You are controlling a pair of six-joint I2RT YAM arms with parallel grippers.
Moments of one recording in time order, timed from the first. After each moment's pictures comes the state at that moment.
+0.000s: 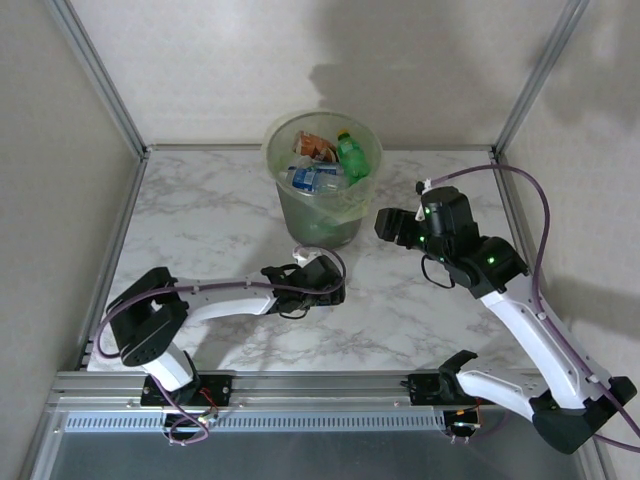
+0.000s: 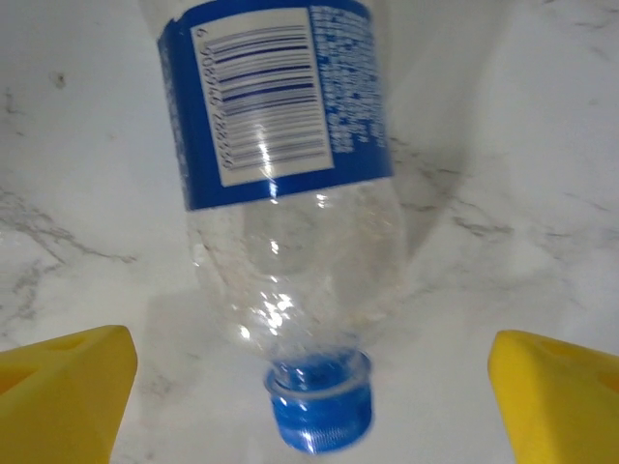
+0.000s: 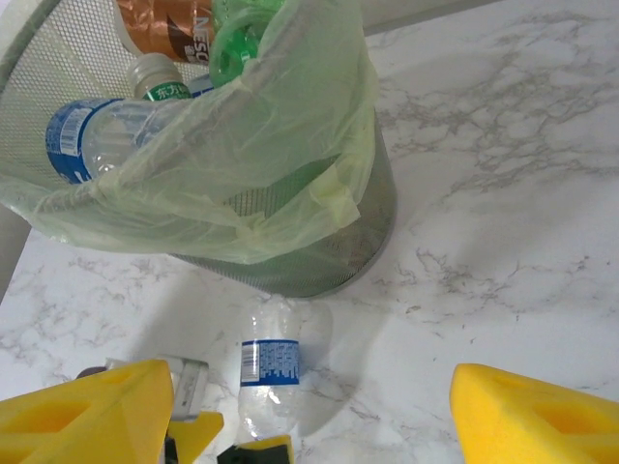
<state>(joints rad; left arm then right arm) -0.99 1.64 0.95 -0.37 -0.27 -0.96 0.61 1.02 1.22 -0.82 0.12 0.57</state>
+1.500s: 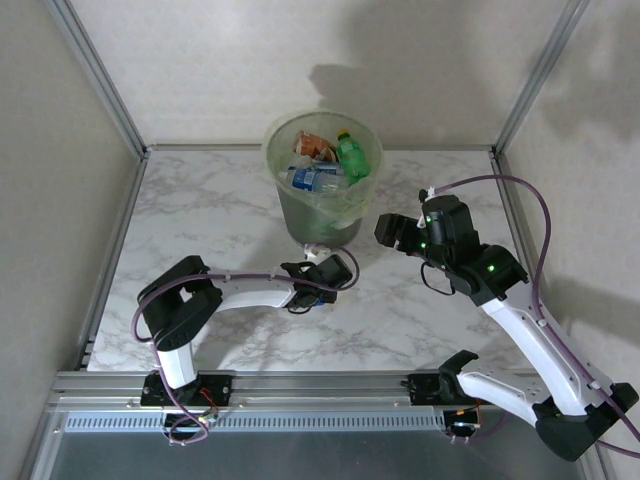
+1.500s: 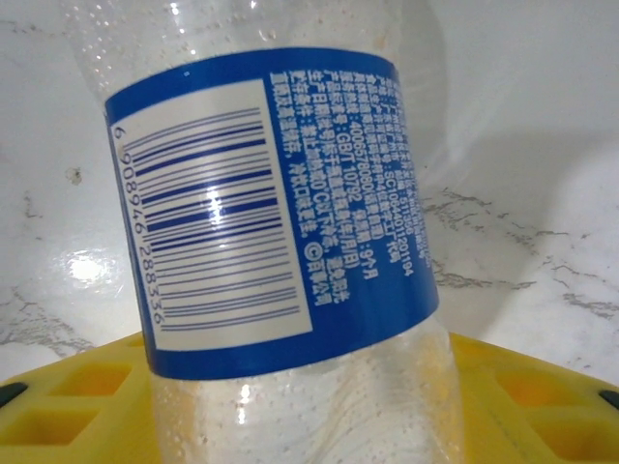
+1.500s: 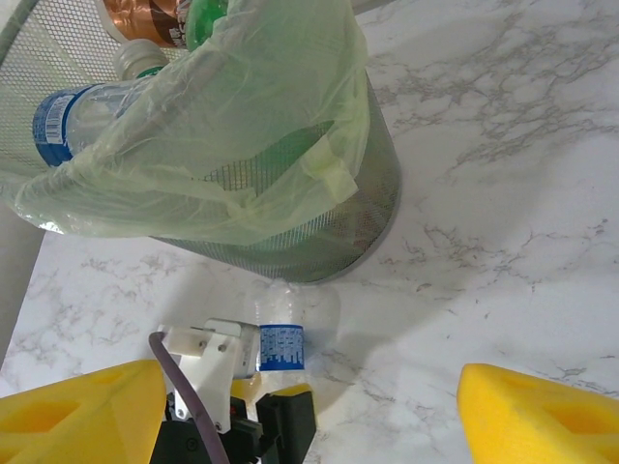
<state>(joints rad) -0.98 1.80 1.05 -0.39 -0.38 -0.84 0.61 0.98 1.16 -0.79 0.10 0.64</state>
